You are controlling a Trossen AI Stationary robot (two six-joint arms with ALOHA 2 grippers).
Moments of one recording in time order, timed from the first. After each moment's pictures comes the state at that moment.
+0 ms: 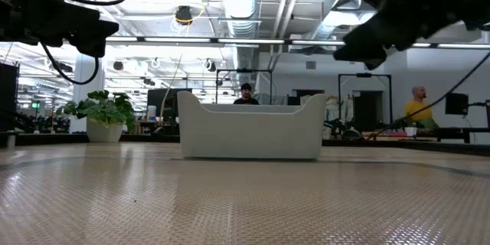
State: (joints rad) left arm -0.13 0.02 0.01 0.03 -0.01 0.06; right arm 0.17 1.04 0.39 0.26 0.08 0.17
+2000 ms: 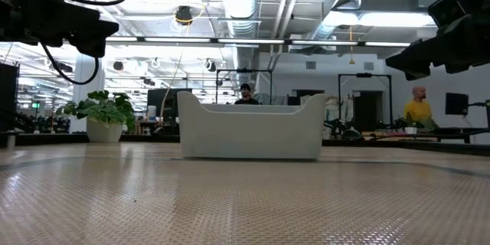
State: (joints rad) left arm -0.13 0.02 0.01 0.03 -0.01 0.06; right arm 0.13 0.20 0.01 0.02 0.03 -0.02
